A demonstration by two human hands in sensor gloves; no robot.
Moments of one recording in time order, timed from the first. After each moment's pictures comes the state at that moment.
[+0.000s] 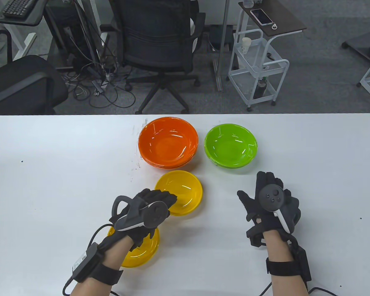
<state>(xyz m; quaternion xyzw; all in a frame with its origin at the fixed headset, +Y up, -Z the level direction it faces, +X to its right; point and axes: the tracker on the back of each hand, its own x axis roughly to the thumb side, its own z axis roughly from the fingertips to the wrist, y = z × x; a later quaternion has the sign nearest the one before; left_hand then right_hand) -0.143 -0.682 -0.283 0.02 -0.22 0.02 0.98 0.219 -0.710 -0.312 -0.09 -0.05 0.97 0.21</state>
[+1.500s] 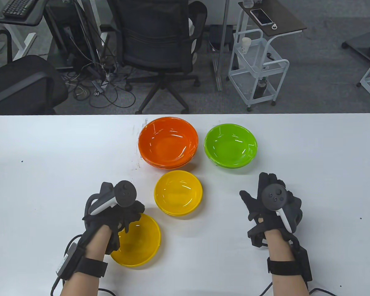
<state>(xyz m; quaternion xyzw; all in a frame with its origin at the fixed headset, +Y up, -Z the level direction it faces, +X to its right) -0.222 -0.731 -0.317 -0.22 -0.10 0.10 0.97 0.227 -0.717 -0.314 -0.11 -0.04 0.97 0.22</state>
